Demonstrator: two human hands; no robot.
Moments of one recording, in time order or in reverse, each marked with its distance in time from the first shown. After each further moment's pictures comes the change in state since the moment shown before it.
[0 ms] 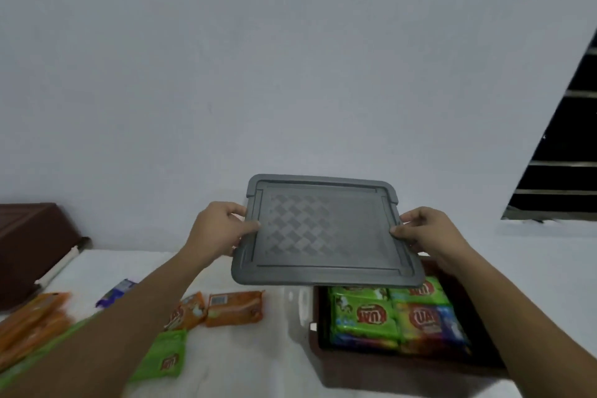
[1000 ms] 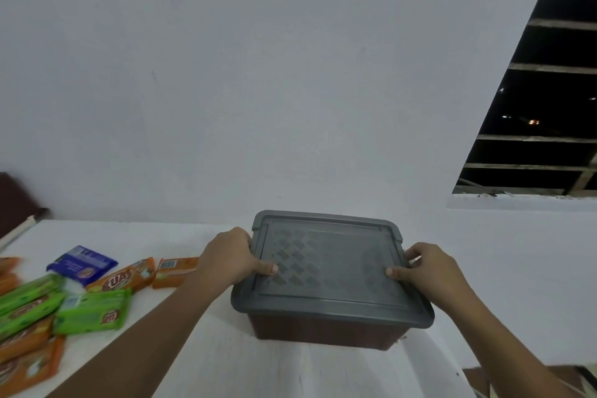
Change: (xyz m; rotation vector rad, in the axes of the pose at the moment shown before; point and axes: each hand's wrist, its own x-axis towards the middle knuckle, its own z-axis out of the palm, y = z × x) left_hand -0.078 0.008 0.138 0.598 -0.183 -0.059; right_hand -0.068 0.094 -0.098 -0.597 0.045 0.114
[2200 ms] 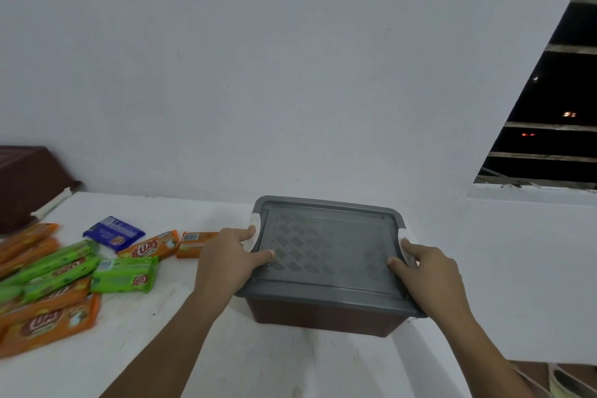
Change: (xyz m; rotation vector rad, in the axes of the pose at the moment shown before) left_hand -0.058 -0.024 0.014 -0.262 0.271 -0.090; right_hand -0.064 -0.033 0.019 -0.135 0.073 -0.117
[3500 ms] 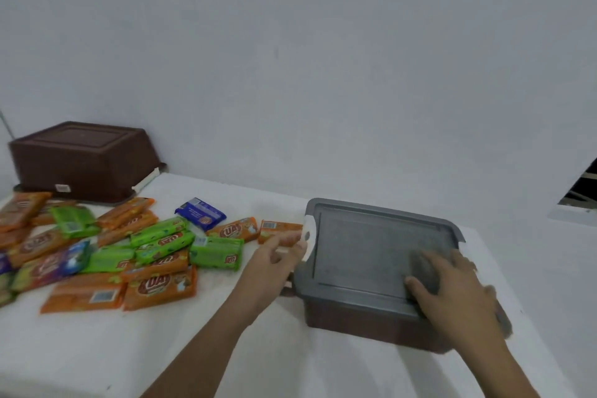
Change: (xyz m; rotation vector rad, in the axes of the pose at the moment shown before) left_hand -0.019 -0.094 -0.055 -0.680 -0.234 -0.072; right_hand -0.054 -0.083 0.064 -0.193 -0.006 -0.108
